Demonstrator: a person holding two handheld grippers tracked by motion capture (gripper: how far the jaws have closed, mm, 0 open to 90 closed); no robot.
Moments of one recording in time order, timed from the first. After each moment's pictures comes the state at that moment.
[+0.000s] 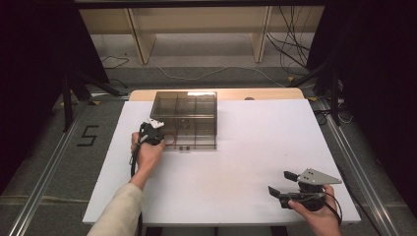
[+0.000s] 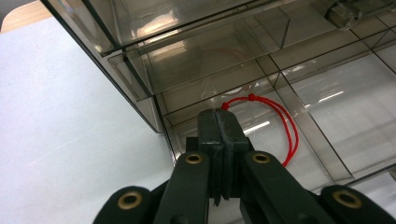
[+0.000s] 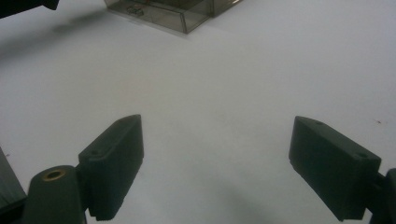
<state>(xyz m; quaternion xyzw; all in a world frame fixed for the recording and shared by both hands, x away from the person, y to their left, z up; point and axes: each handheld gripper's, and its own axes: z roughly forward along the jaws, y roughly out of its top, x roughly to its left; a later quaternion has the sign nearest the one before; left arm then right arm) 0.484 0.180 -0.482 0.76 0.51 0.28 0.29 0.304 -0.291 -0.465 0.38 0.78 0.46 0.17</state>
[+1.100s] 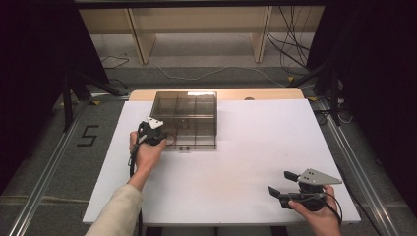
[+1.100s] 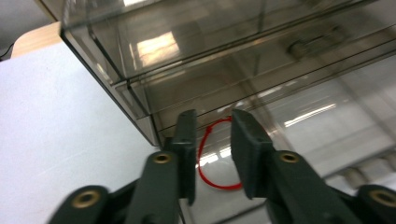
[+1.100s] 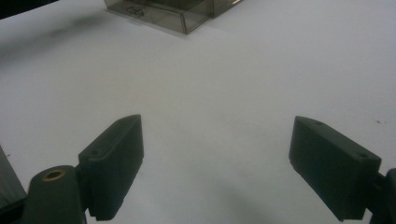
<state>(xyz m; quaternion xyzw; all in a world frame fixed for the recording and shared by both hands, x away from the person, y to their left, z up) 0.468 0.177 -0.462 0.75 0.49 0.29 0.33 0.303 -0.291 -0.465 0.38 0.78 0.46 0.17</state>
